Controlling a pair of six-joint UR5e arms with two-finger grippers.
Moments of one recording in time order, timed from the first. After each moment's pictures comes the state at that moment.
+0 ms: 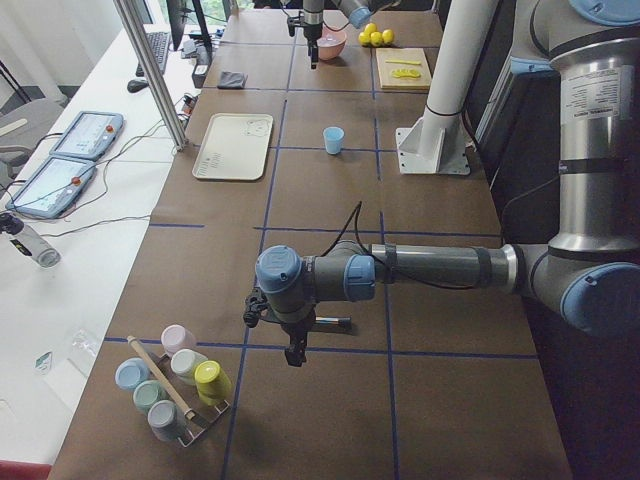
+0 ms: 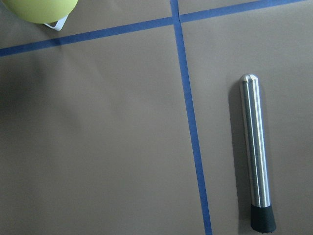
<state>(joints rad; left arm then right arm) -1.50 -1.47 -1.67 -1.50 -2.32 0.18 0.94 -1.38 2.00 -1.69 2.10 0.53</state>
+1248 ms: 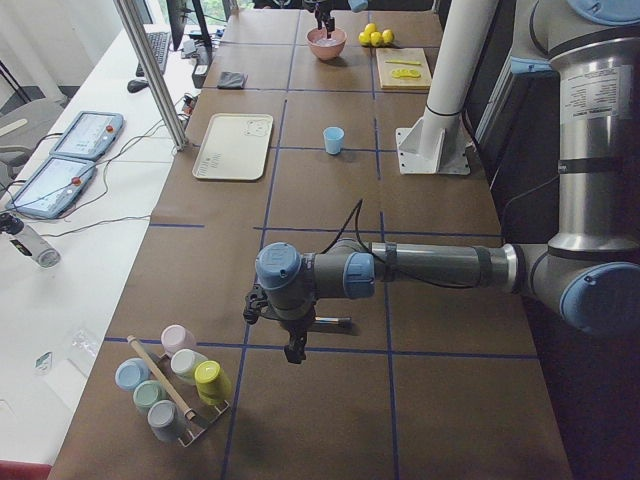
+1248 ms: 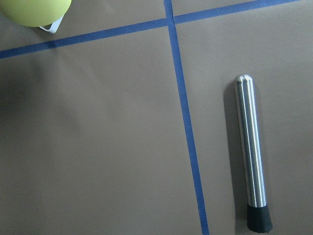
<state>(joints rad) -1.50 -1.47 -1.68 -1.49 -2.32 0.18 1.19 -1.76 1.76 -1.22 2.23 -0.02</state>
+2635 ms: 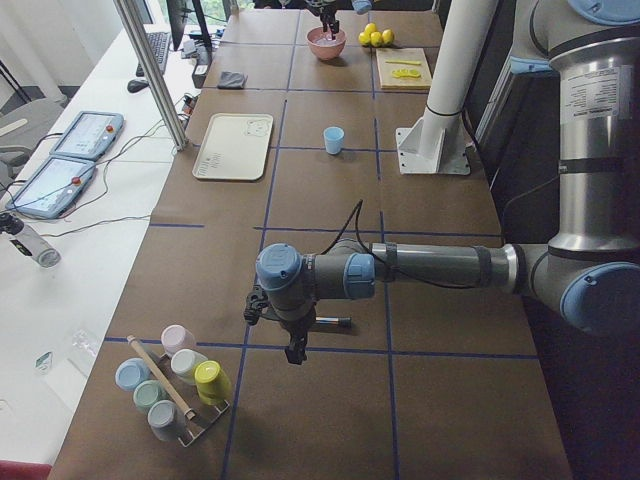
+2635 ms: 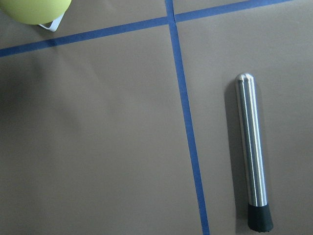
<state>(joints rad) -1.50 -1.47 -1.68 -1.49 -2.32 0.18 1.18 -1.79 1.73 -1.20 2.20 -0.07</state>
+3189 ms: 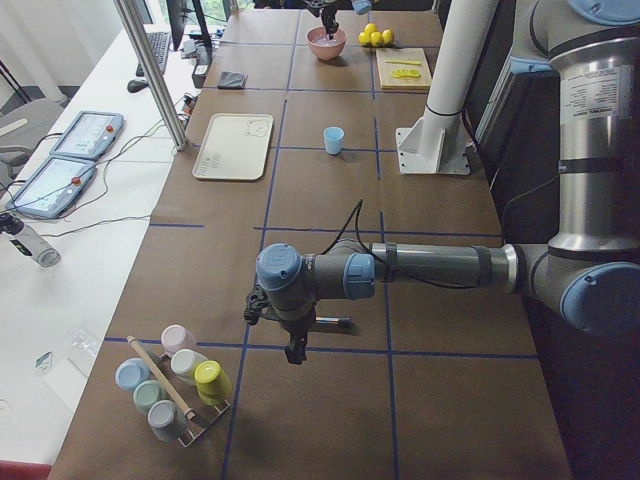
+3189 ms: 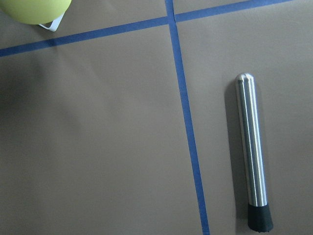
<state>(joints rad) -1.50 -1.47 -1.68 -1.49 -2.32 0.18 1.18 -1.79 1.72 -1.21 2.19 -0.08</state>
